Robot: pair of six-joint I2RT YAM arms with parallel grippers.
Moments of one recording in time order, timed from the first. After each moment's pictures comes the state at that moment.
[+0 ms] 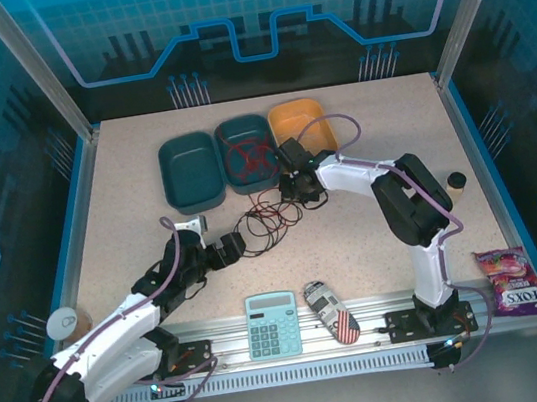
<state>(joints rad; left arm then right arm) -0.51 0.90 0.32 -0.07 0.03 -0.75 0.58 1.99 1.36 -0.50 -0.01 0.75</state>
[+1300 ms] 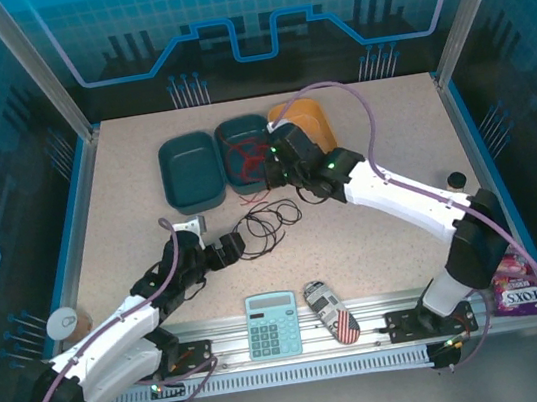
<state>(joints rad) -0.51 0.88 0.32 -0.08 0.03 -0.75 0.78 1.57 1.42 -0.52 0.24 0.46</state>
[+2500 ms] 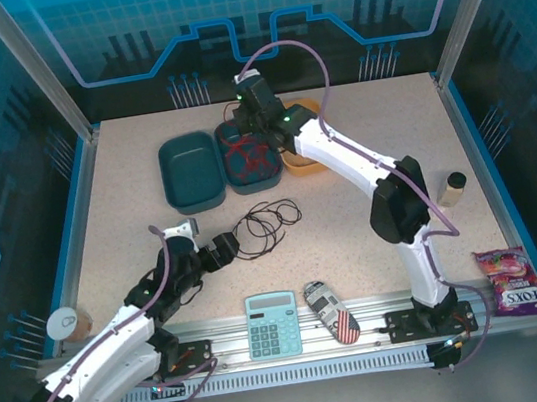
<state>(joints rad) -0.51 0.77 0.29 -0.11 -0.02 -0.80 0.65 2.13 2.08 -0.50 0.33 0.26</state>
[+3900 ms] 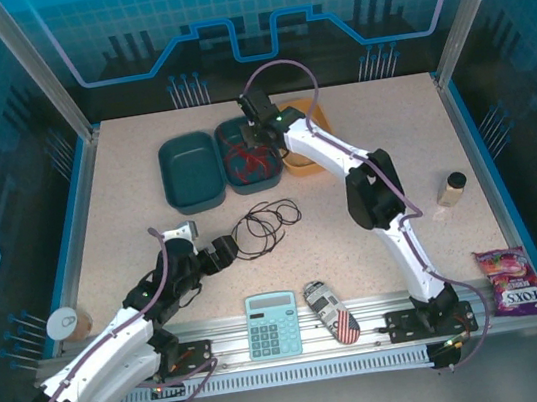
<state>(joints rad) -0.51 0.74 0.28 -0.16 -0.02 -0.80 0.58 2.37 2.21 -0.66 0.16 0.30</state>
